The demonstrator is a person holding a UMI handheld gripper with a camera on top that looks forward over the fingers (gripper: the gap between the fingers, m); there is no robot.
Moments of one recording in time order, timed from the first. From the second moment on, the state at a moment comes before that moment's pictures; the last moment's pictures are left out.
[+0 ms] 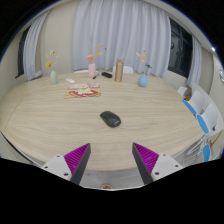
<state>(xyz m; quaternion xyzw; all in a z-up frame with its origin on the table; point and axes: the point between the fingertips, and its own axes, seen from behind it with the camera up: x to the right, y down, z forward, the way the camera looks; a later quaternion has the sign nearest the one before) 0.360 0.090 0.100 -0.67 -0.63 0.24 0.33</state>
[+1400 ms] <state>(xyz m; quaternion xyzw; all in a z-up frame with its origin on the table) 0.125 0.140 -0.016 -0.68 -0.64 0.25 0.27</state>
